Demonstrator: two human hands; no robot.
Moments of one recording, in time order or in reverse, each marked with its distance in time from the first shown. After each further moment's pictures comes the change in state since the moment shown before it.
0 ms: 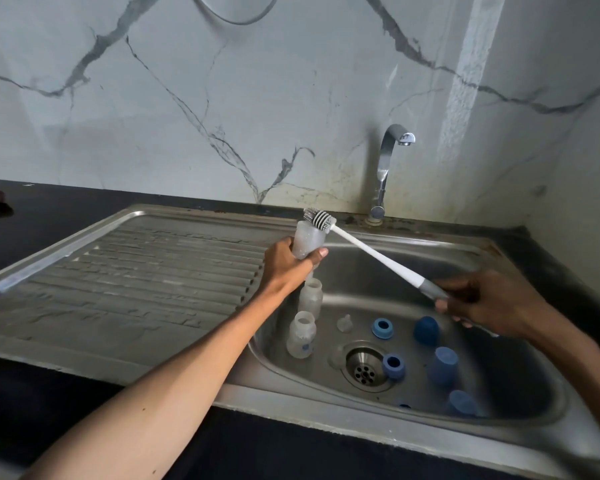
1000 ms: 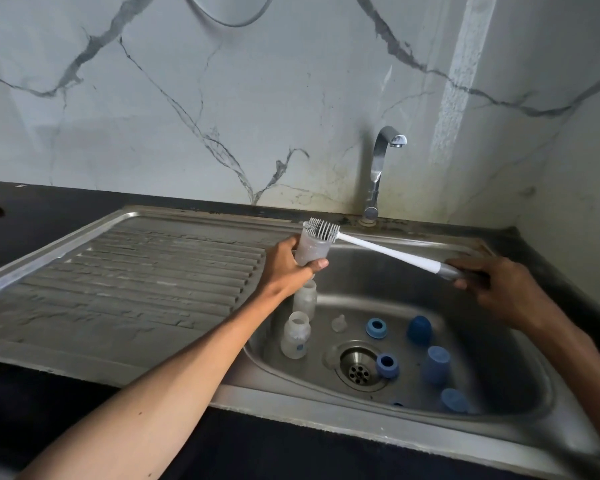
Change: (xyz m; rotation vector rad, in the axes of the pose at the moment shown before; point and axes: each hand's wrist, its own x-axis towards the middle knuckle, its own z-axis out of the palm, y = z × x) left_hand -0.005 0.002 0.003 0.027 -0.084 0.173; right_hand -0.001 0.016 -0.006 0.008 0.291 0.043
